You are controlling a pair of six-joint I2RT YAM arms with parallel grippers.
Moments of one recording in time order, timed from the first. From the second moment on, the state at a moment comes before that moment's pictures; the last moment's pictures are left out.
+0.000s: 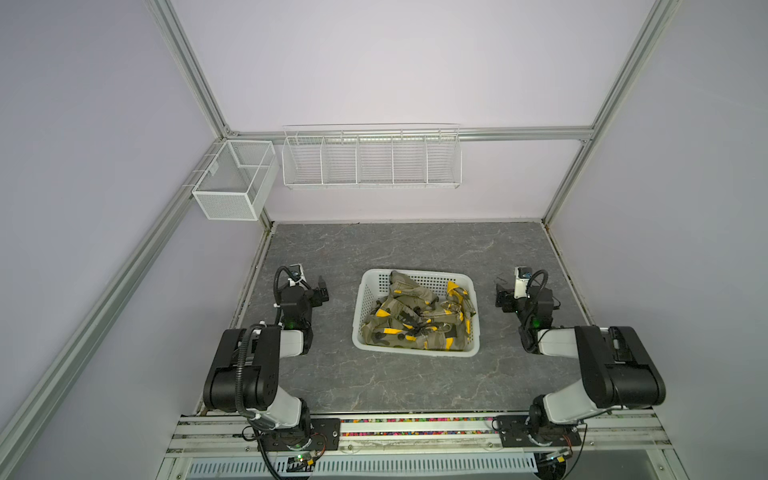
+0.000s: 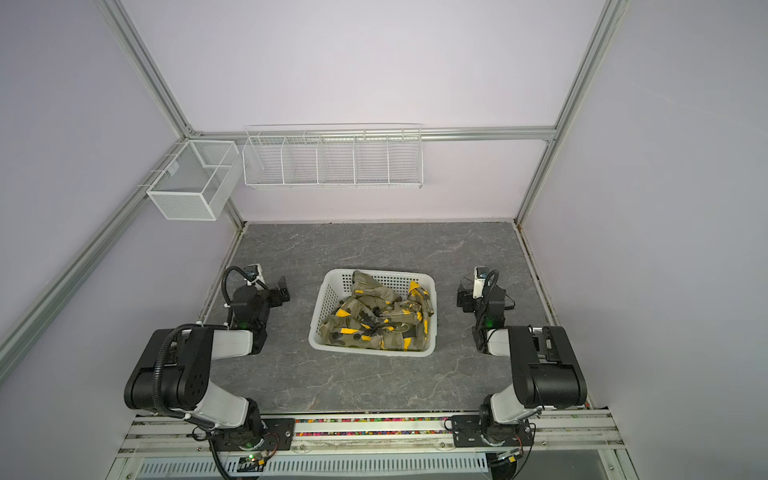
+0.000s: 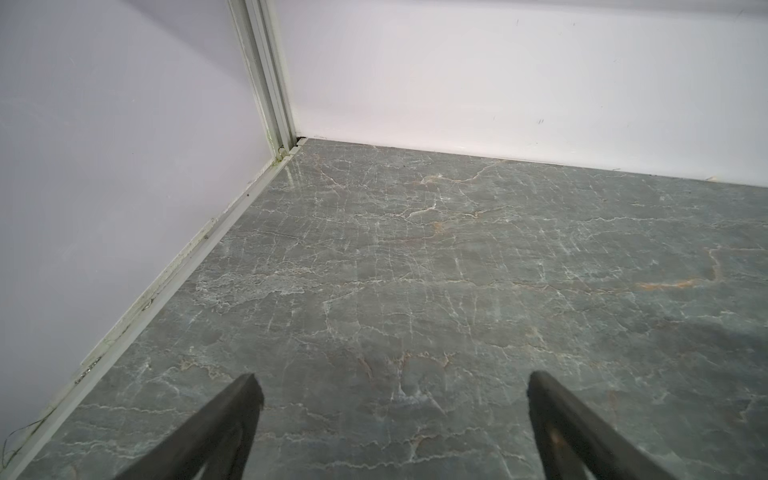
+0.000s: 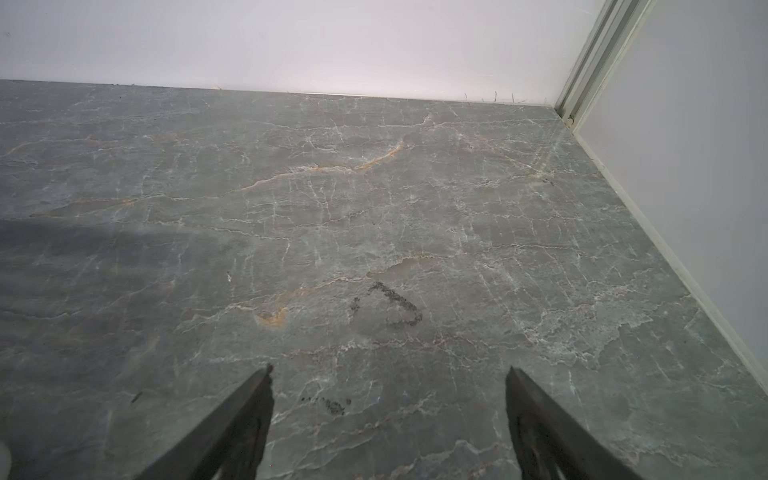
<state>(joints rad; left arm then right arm) -0.03 1.55 0.40 0.86 -0.13 -0.05 0.00 1.53 0.38 0.76 -0.01 -0.03</state>
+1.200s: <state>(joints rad) -0.05 1.16 0.78 0.13 -0.10 -0.17 0.02 1.12 0.66 0.19 -0.35 -0.05</state>
